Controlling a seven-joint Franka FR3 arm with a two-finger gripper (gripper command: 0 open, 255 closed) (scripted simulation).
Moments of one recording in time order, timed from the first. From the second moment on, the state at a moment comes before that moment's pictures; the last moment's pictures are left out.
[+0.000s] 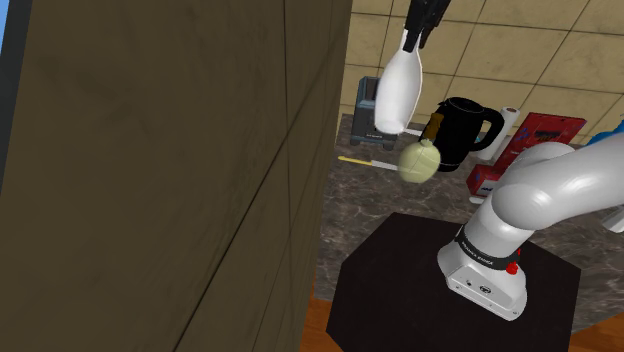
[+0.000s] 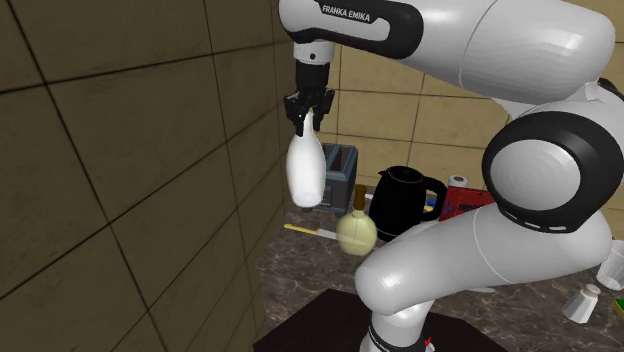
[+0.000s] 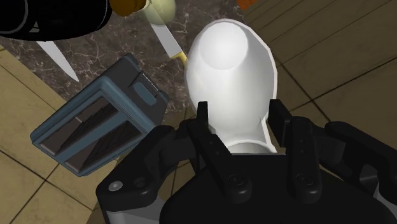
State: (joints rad) arm -0.05 -0.71 -0.01 -2.12 0.00 1.54 -0.09
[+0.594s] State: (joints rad) arm -0.05 -0.64 -0.02 -1.95 0.00 1.42 -0.09
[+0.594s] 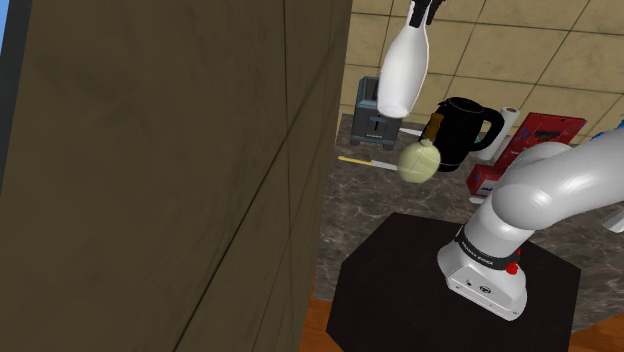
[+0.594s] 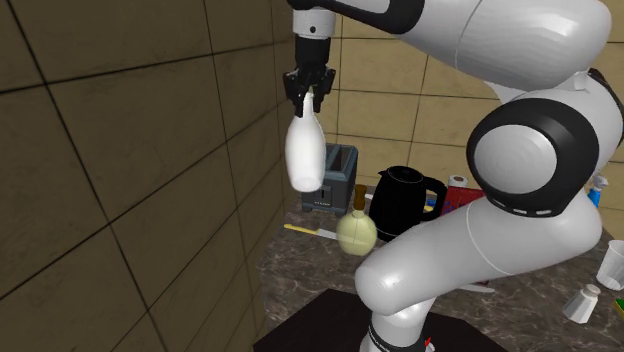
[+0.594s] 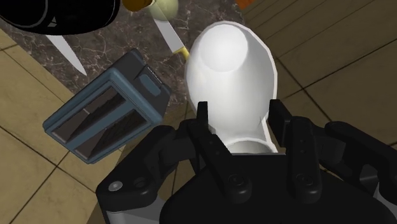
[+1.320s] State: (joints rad) arm -0.07 -0.66 -0.09 -1.86 -0.03 1.32 -0.17
